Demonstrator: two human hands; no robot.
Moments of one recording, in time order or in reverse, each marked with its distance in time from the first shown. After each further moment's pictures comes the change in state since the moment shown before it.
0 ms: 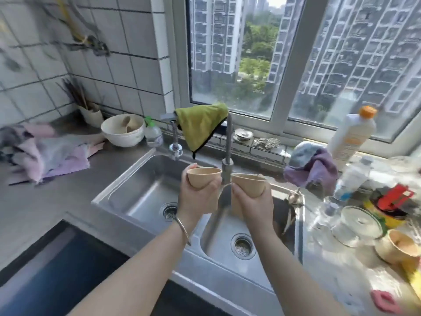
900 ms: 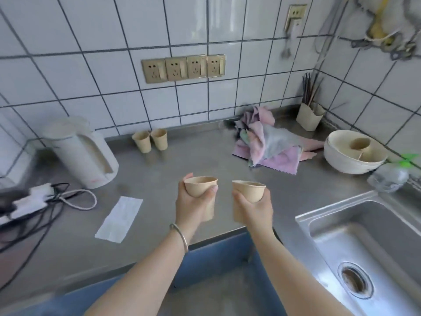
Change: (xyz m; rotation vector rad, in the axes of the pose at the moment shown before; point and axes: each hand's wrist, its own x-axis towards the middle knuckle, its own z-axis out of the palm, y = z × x) left_hand -0.009 0.063 -0.537 0.134 0.941 0.023; right_hand -0.237 0.020 0.501 -0.154 -0.856 0.111
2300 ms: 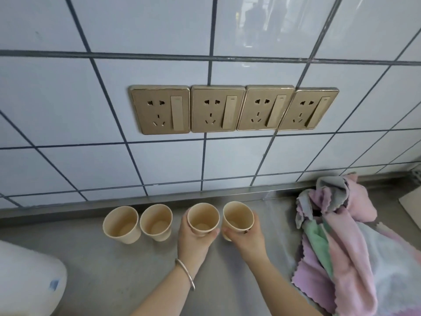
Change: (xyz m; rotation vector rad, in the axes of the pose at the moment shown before) left_hand 0.447 -0.098 0.030 0.079 0.213 -0.107; right_hand 0.389 0.009 0.294 -0.286 -0.355 0.069
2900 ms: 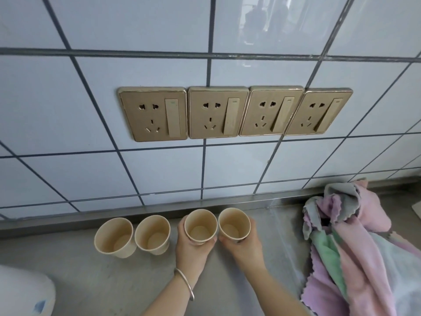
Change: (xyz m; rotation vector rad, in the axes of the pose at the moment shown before) left_hand 0.025 -0.023 0.009 0.031 0.045 0.093; right_hand 0.028 0.014 0.016 -0.100 0.014 -0.047
